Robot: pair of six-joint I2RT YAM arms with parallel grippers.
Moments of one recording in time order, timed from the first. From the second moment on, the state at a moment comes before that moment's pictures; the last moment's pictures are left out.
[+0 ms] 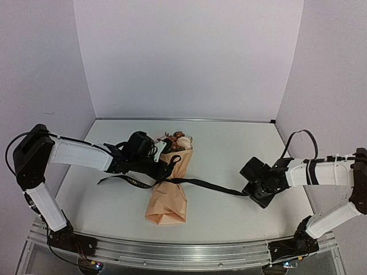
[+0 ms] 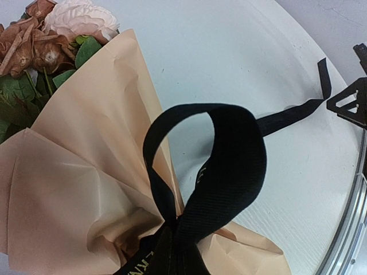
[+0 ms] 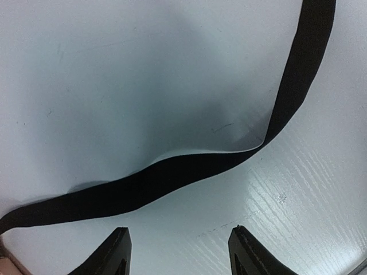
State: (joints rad) left arm -0.83 1.70 0.97 0.02 0.18 -0.25; right arm 0.78 1.39 0.71 -0.66 0.34 1.47
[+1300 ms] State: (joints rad) left arm -0.86 1.58 0.76 0.26 0.20 -0.10; right arm 0.85 2.13 2.07 -0.63 0.02 1.11
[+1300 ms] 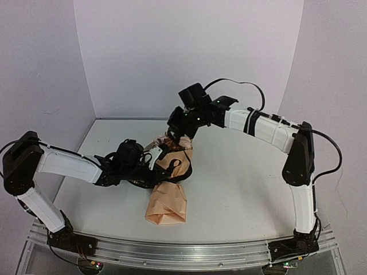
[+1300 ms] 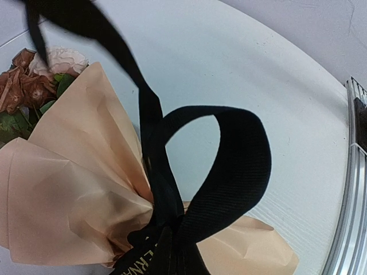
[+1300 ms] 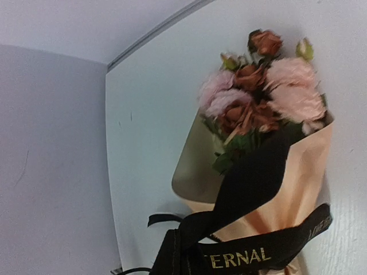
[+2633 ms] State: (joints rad) left arm -0.84 1.56 0.56 0.54 0.26 -0.22; right arm 0.89 2.14 1.89 -0.54 -0.33 1.01
